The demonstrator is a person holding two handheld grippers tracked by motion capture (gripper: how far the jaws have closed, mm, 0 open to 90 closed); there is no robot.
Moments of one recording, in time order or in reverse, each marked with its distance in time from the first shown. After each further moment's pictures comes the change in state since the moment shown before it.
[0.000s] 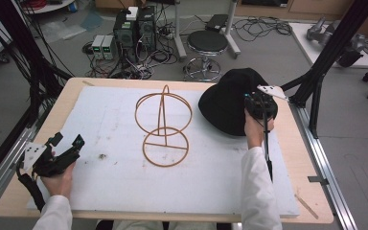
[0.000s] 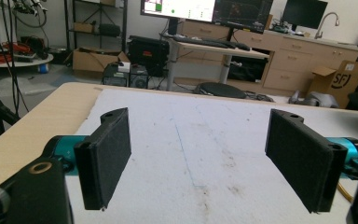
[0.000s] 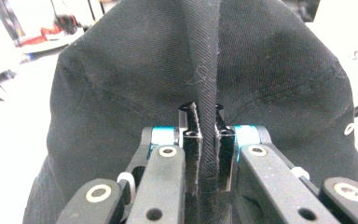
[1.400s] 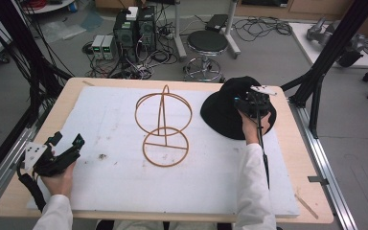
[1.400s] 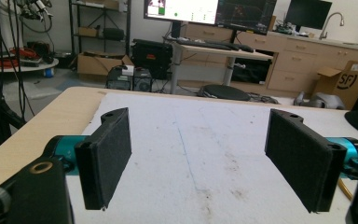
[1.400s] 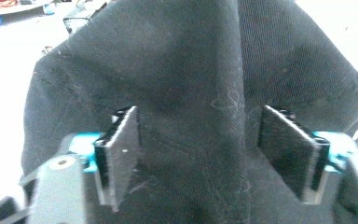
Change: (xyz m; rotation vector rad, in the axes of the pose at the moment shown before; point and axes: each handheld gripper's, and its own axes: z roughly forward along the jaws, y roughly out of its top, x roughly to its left) left arm -0.002 0.001 0.001 -0.008 0.013 0.011; right arm -0.009 -0.020 0.045 0.147 -0.070 -0.046
